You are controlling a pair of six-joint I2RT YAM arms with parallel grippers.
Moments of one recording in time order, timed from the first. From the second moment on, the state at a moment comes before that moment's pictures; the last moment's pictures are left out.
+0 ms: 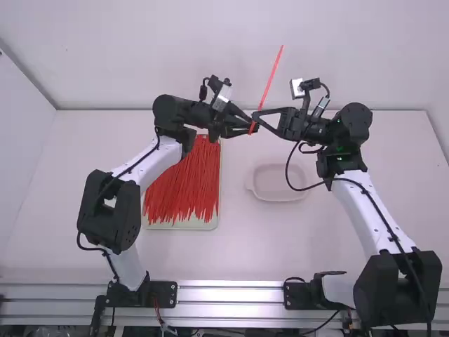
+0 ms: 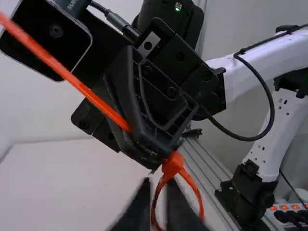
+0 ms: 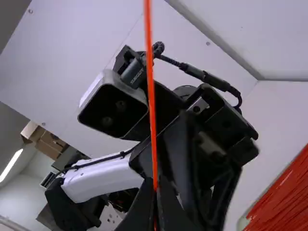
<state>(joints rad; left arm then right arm) -0.31 1.85 1.38 1.18 1.48 -0.73 0.12 1.40 1.05 0.64 -1.25 1.18</state>
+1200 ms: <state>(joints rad) -0.23 1.85 1.37 -0.44 1.25 0.08 -0.11 1.39 0.91 -0.39 -0.95 0.21</state>
